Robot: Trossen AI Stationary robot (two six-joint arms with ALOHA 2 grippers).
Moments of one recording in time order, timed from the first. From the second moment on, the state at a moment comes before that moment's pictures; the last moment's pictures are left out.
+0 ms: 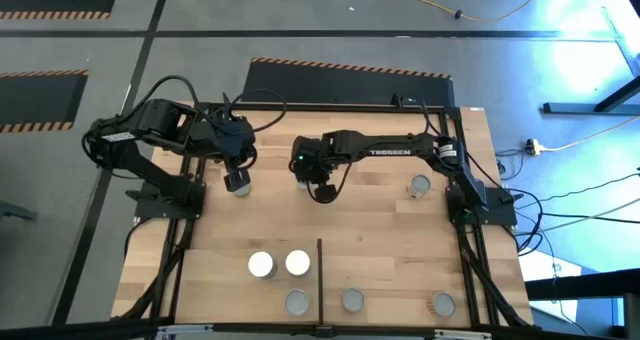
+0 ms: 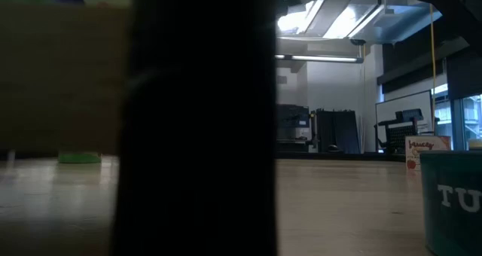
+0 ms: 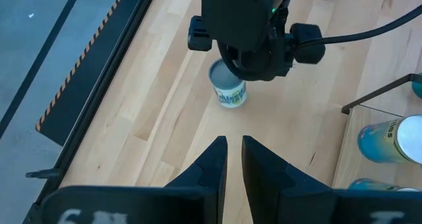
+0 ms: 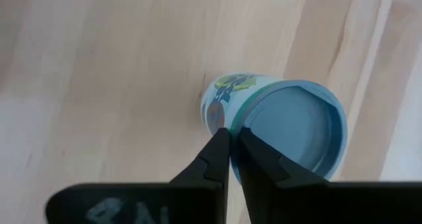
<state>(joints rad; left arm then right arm) -0.12 1.36 1.88 -1.54 -0.35 -0.41 -0.11 2.16 1.91 -0.91 -0.01 -0.42</state>
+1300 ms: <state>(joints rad) -0.12 1.36 1.88 -1.53 -0.35 -0.41 -0.08 2.17 1.91 -1.00 -0.03 -0.69</state>
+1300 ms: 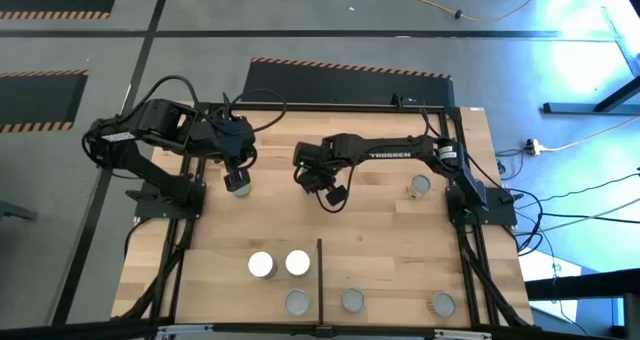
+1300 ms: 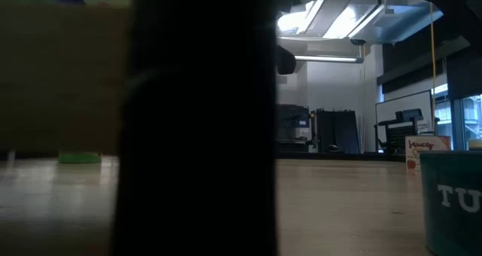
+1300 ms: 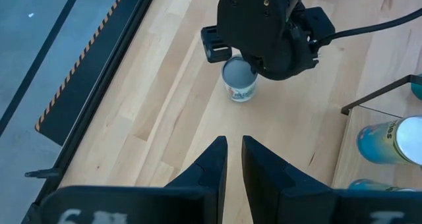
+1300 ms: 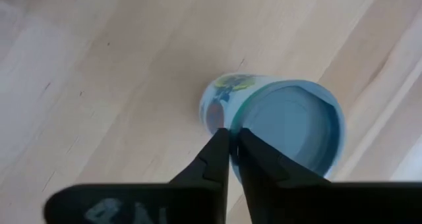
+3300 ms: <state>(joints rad) 0.13 1.83 1.88 -1.43 0.23 0.75 -0.06 1.52 2.31 -1.34 0.11 -0.45</state>
